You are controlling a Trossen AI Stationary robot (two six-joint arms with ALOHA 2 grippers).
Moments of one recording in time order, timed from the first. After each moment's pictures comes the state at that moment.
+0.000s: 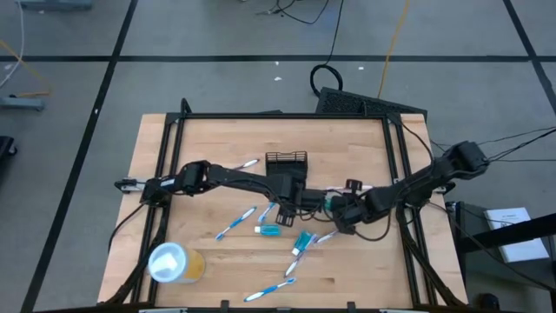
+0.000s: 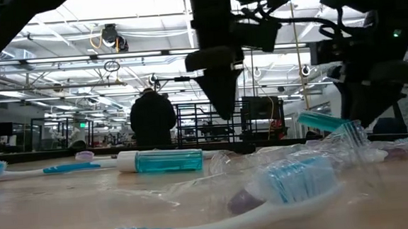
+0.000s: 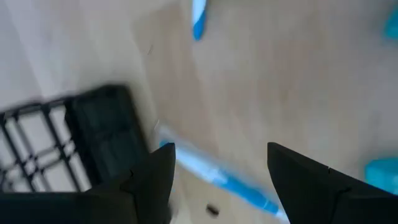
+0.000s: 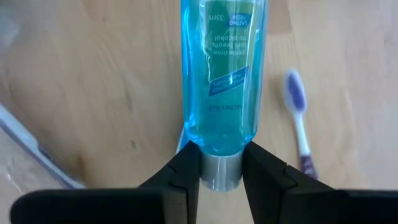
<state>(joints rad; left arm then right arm) -0.11 2.35 2.15 -1.23 -0.28 0.17 0.36 1.44 0.73 -0.66 0.37 0.50</state>
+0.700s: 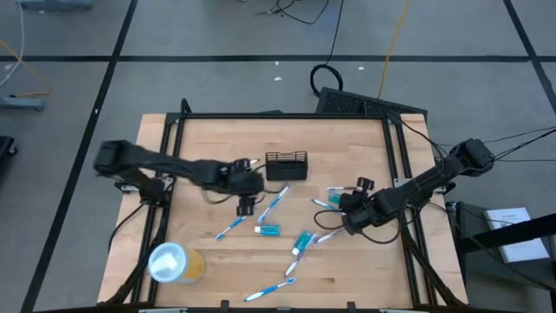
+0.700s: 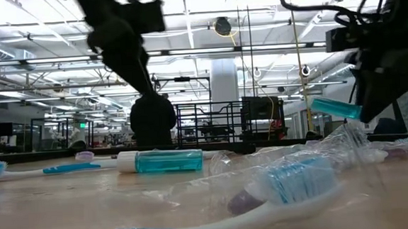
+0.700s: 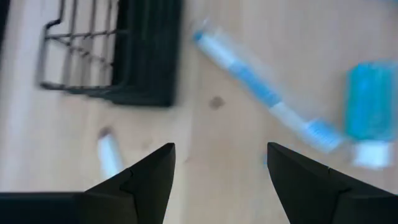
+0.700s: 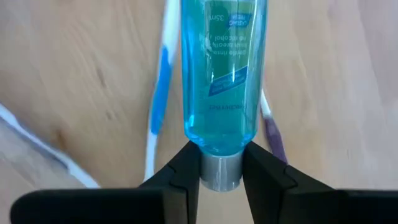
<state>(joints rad) -0.10 1.51 1.04 -0.56 -0.21 -0.08 0.44 1.35 0.73 -0.82 0.47 0.65</state>
